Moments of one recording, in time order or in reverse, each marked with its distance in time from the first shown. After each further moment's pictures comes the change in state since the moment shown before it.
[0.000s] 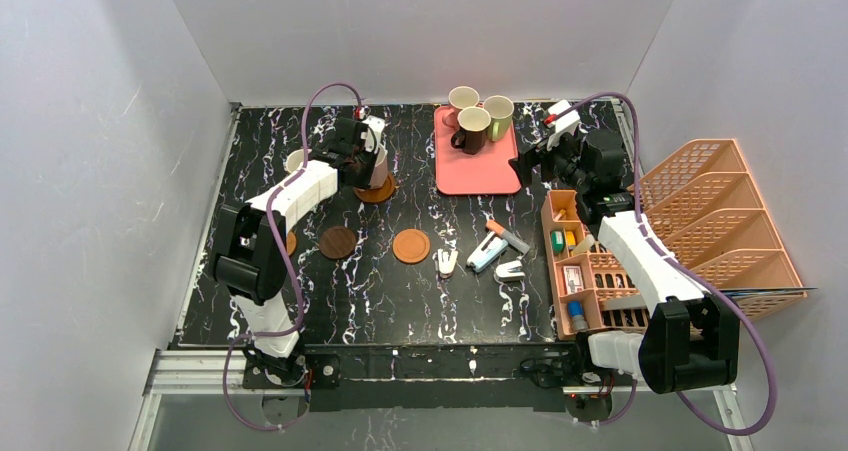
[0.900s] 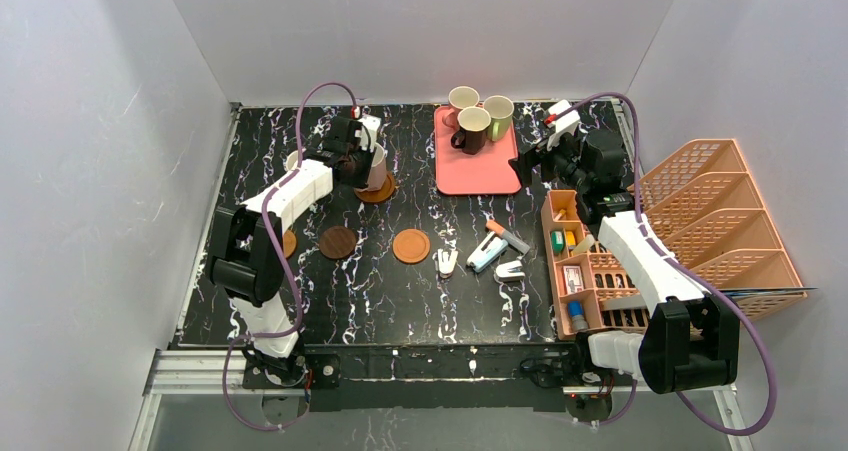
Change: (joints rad) left arm 0.025 -0.017 0.000 -0.020 0.055 -0.008; right arm 0.000 -0.001 0.000 0.000 -0.003 0.002
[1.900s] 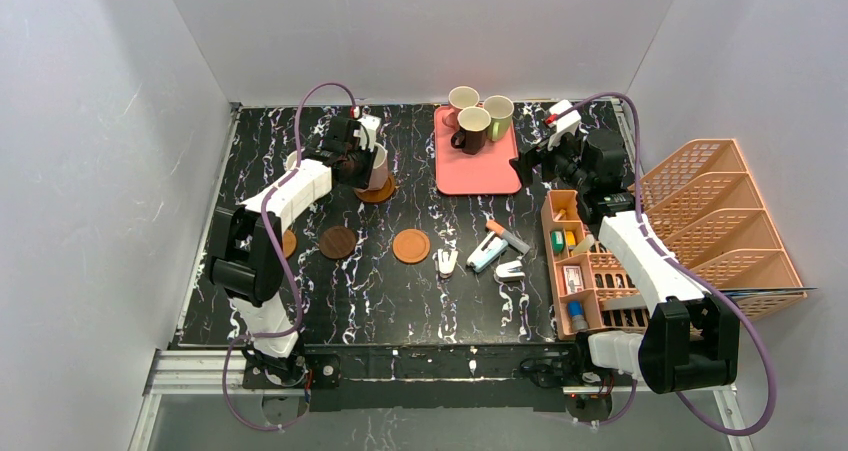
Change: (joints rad) left arm 0.006 0.000 0.000 -0.001 0.050 -0.011; right arm -0.005 0.000 0.000 0.000 -0.002 0.000
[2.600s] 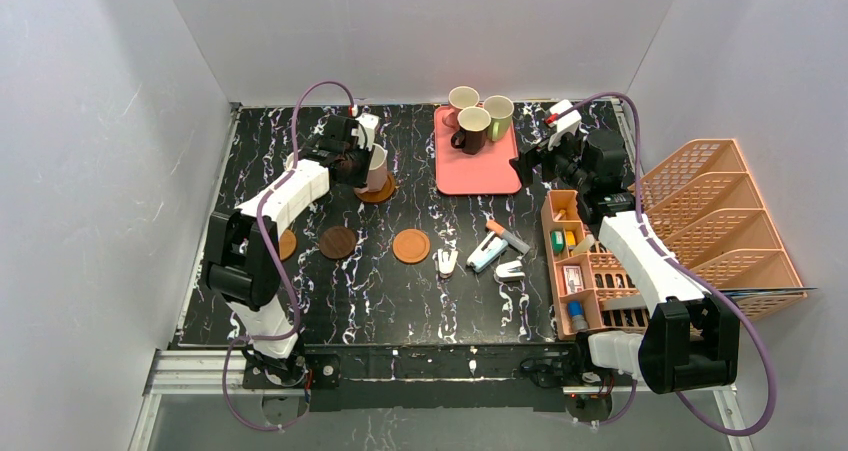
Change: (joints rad) left arm 0.001 -0.030 0.000 -0.018 0.000 0.005; right arm -0.002 -0.001 0.000 0.000 -0.001 0.005
